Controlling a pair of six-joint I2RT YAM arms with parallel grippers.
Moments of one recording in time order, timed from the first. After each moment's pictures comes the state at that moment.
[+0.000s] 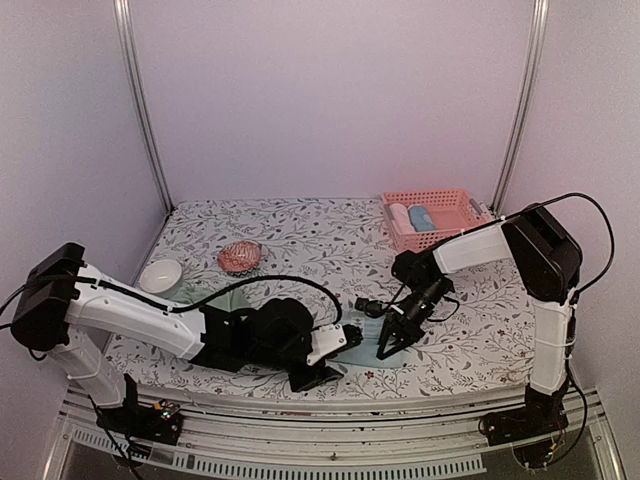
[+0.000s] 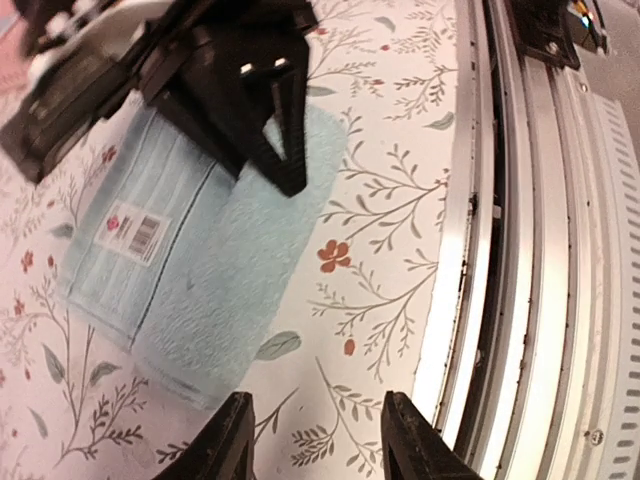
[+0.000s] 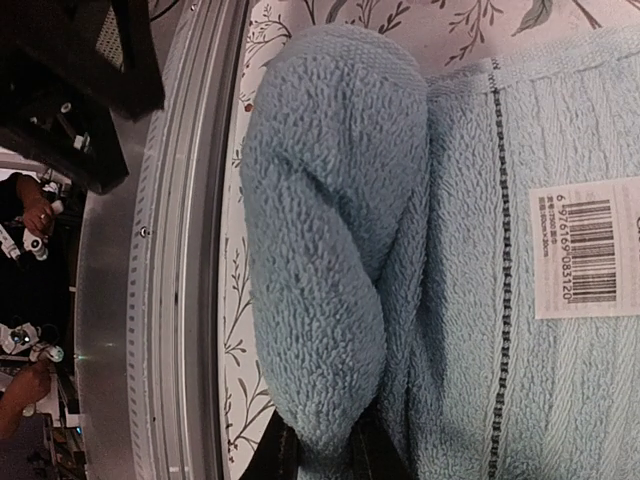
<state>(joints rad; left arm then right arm) -1.22 1.61 0.82 0.04 0.01 0.05 0.63 2.05 1.21 -0.85 -0.88 -0.79</state>
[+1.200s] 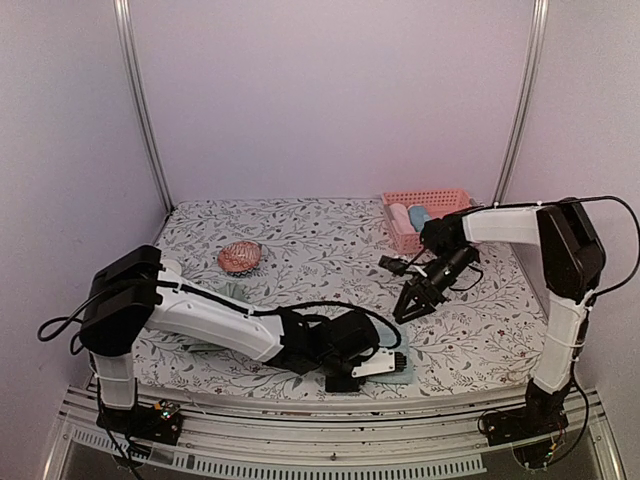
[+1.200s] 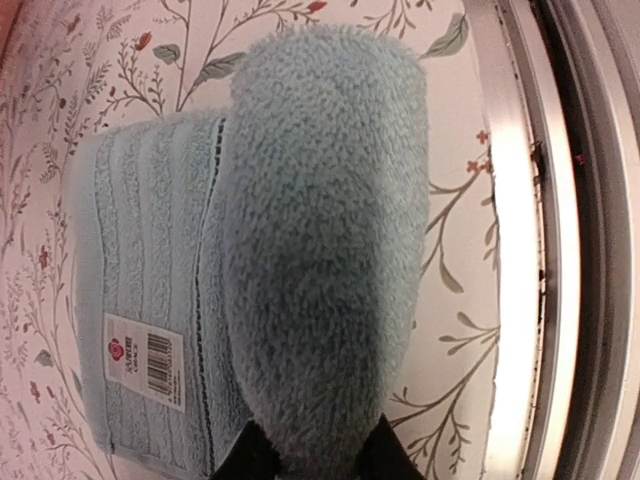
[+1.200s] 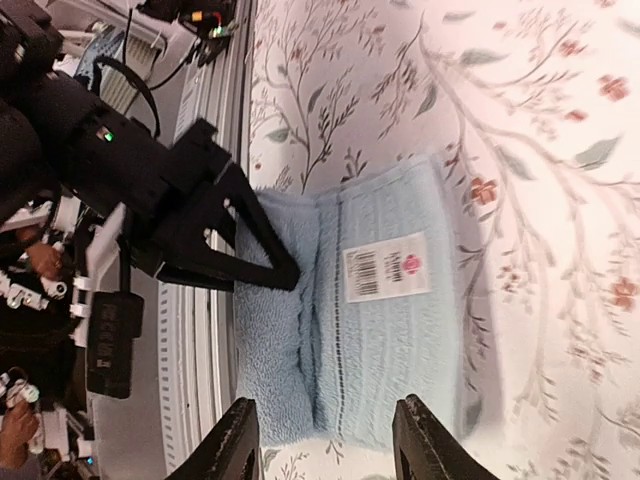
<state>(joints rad) -1.32 1.99 1.23 -0.20 -0.15 0.39 0.47 1.98 1.34 -1.11 -0.95 -0.87</state>
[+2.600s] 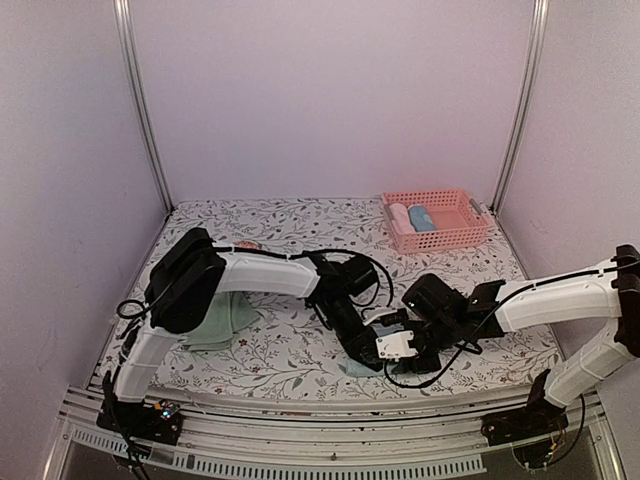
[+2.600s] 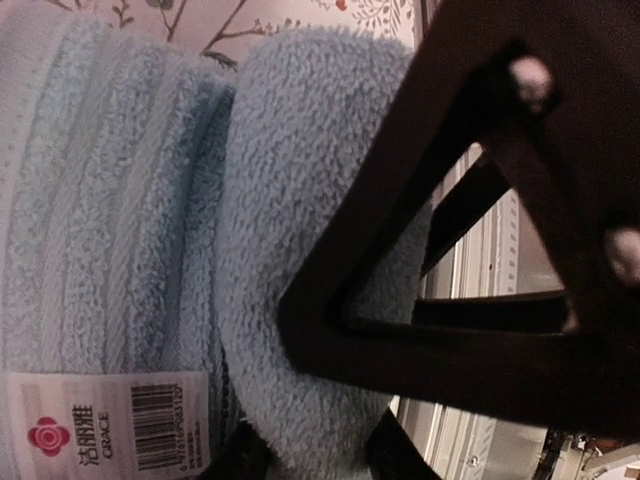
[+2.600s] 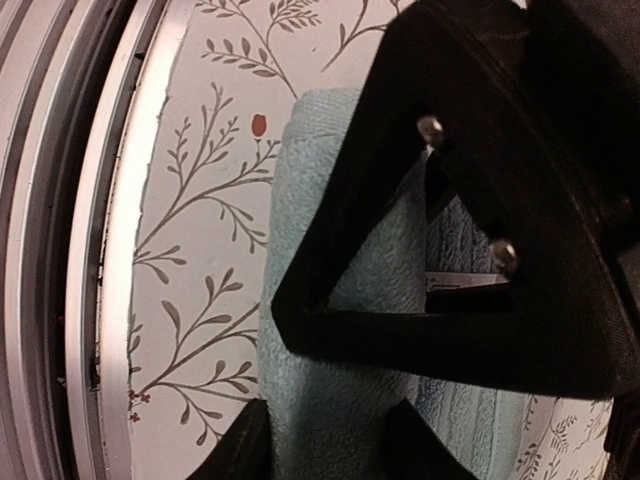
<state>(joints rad) -1.01 2.37 1.77 -0.70 0.78 0.09 0.97 1.44 0.72 -0.37 -0.16 -0.77</state>
